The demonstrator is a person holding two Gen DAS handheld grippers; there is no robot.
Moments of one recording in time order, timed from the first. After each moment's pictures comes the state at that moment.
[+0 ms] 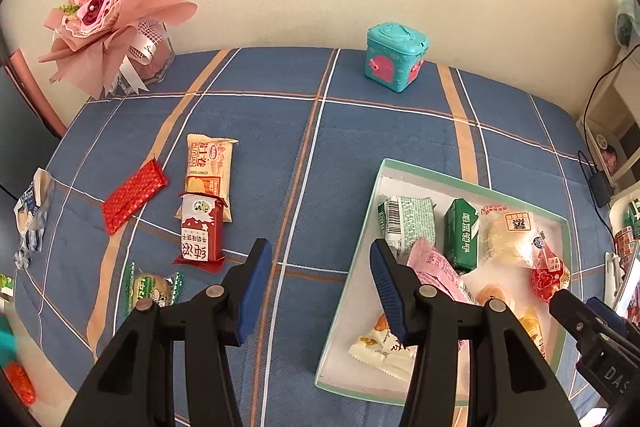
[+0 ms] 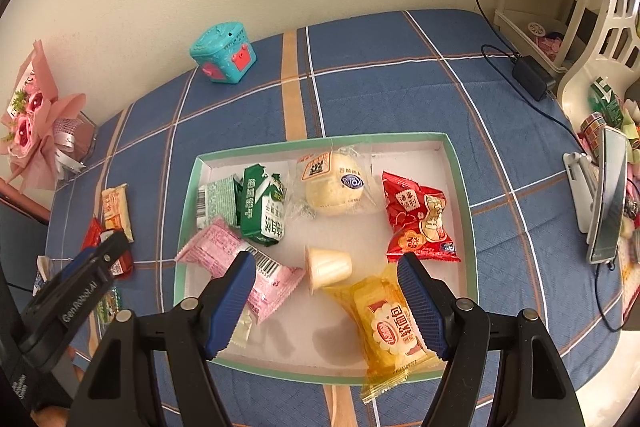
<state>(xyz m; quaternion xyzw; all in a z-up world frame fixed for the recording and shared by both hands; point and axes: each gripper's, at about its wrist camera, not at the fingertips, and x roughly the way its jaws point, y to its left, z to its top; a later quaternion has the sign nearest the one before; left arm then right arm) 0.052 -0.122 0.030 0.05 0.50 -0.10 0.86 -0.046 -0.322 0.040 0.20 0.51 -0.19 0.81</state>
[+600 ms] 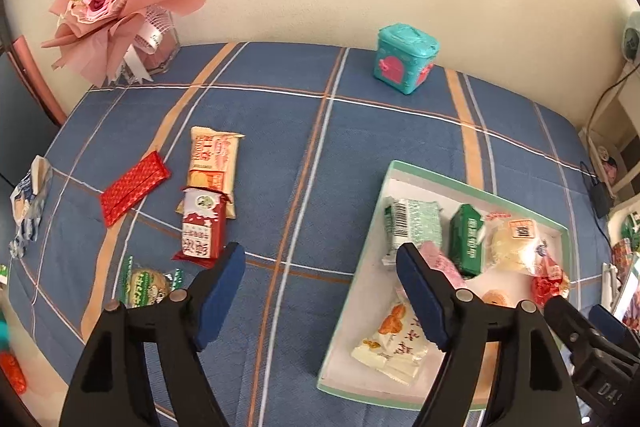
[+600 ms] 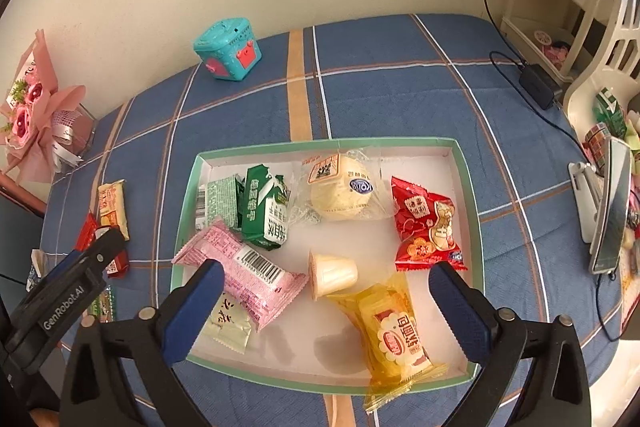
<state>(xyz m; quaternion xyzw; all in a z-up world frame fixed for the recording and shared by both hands) 0.059 -0.114 0.024 0.04 0.51 -0.09 0.86 -0.039 -0.316 0.033 0.19 0.51 -0.18 0.82</state>
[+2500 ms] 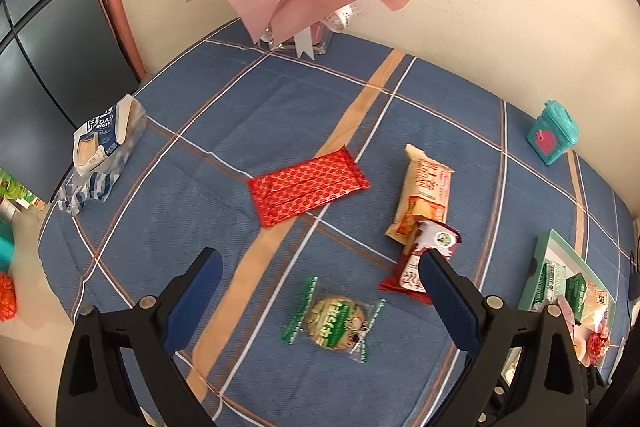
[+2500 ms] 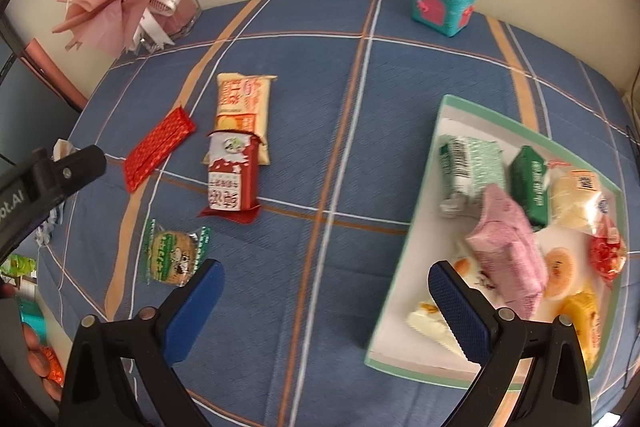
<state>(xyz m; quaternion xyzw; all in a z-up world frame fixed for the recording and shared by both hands) 0.097 0.077 0.017 -0.04 0.50 0.04 0.86 0.053 -0.110 -0.015 0.09 0.56 -0.04 0.82</state>
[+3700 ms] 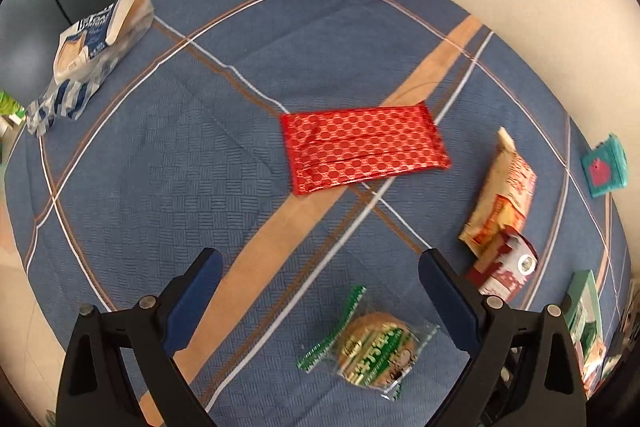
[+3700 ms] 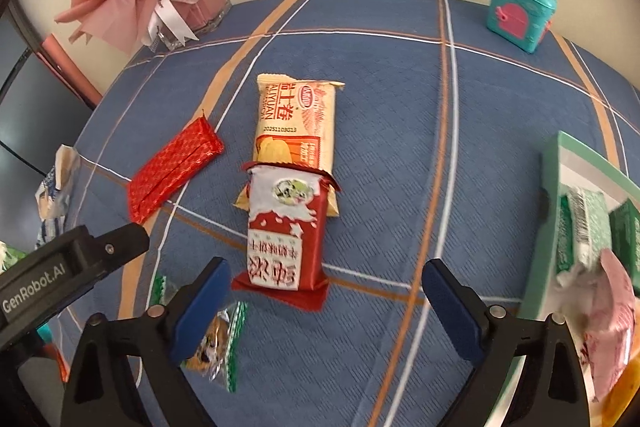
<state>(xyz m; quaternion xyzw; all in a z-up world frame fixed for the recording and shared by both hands) 0.135 0.129 -0.067 -0.13 0.57 0.10 0.81 0.127 -0.061 -0.066 0.09 0.53 0.00 0.84</state>
